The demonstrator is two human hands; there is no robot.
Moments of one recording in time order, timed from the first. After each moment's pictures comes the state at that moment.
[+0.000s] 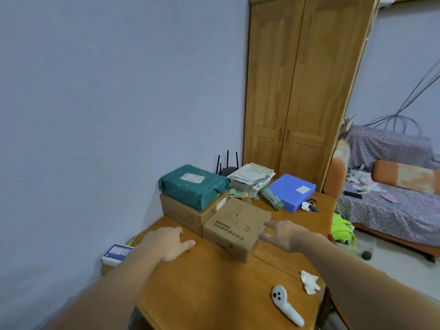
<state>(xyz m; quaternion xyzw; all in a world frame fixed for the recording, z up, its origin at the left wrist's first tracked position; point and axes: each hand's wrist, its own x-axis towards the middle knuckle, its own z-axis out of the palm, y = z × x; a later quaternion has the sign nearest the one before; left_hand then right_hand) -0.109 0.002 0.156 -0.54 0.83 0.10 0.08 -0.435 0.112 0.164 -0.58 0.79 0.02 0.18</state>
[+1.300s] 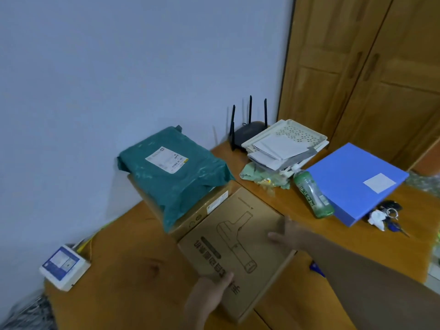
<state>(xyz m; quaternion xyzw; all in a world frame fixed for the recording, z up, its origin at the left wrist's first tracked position) -0.377 -0.179 -0.095 -0.73 0.41 0.55 0.02 -0.665 -0.249 -0.094 -0.54 0.76 0.07 0.36</state>
